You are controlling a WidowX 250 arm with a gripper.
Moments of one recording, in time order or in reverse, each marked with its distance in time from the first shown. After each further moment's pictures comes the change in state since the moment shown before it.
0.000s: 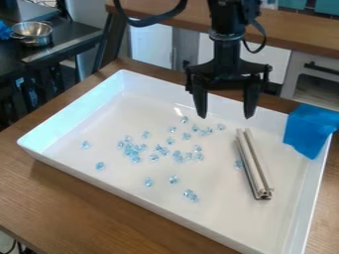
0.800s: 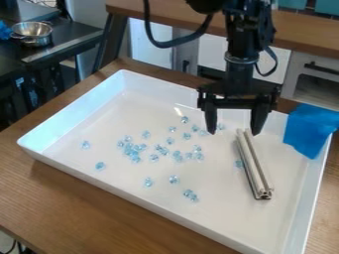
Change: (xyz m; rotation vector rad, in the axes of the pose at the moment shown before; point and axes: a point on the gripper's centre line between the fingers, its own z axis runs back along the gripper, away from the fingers) arm 0.001 -0.014 -0.037 0.062 0.031 0.038
